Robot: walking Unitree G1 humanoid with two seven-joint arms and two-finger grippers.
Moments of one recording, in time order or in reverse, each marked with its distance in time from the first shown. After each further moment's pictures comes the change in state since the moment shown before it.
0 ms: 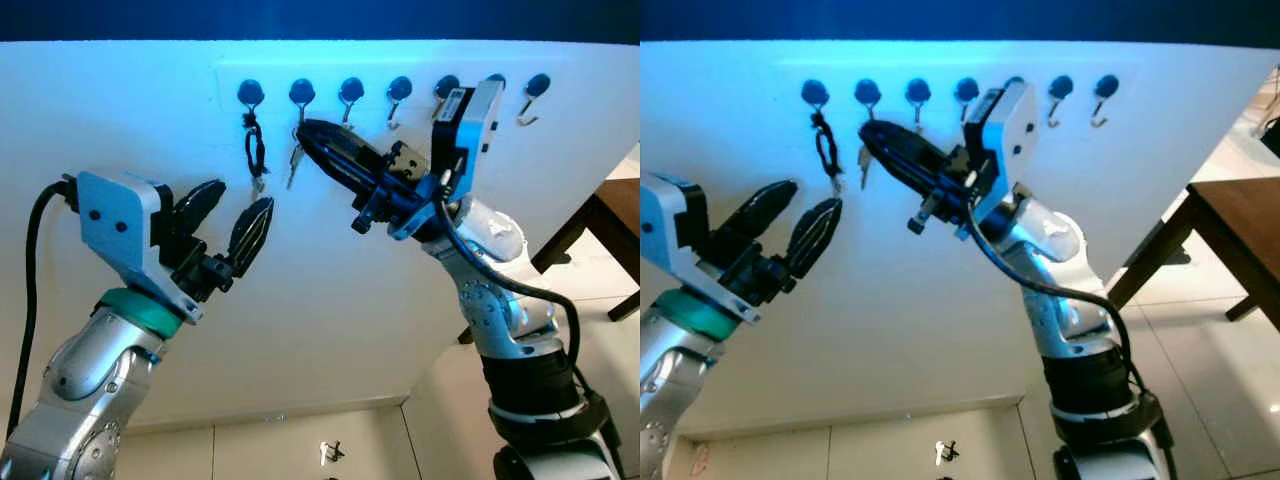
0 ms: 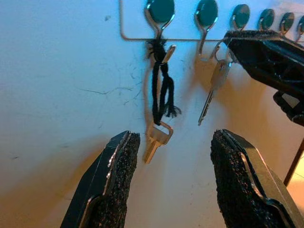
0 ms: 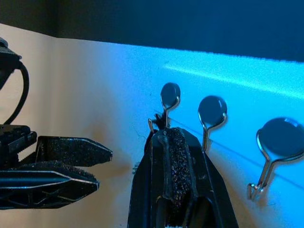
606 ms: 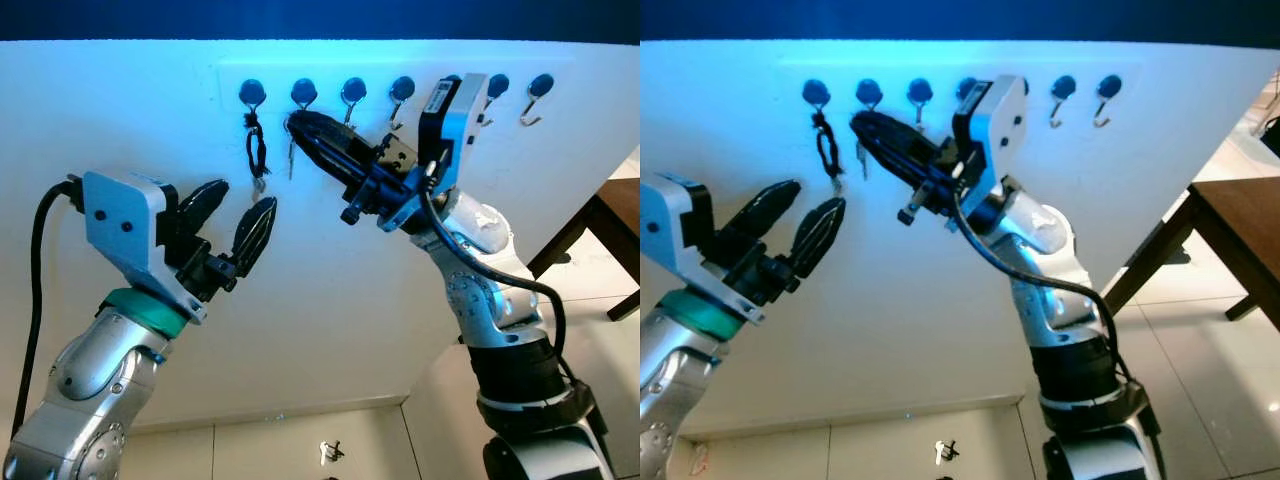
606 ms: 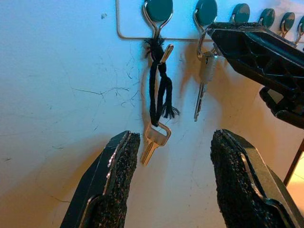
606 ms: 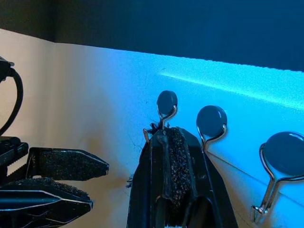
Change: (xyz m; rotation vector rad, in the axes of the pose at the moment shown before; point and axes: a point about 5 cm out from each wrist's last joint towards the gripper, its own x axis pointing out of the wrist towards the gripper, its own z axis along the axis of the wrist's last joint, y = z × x) left arm 0.001 -0.003 0.000 -0.004 -0.001 -0.004; right arm 0.010 -0.002 -0.001 -0.012 -0.030 0.003
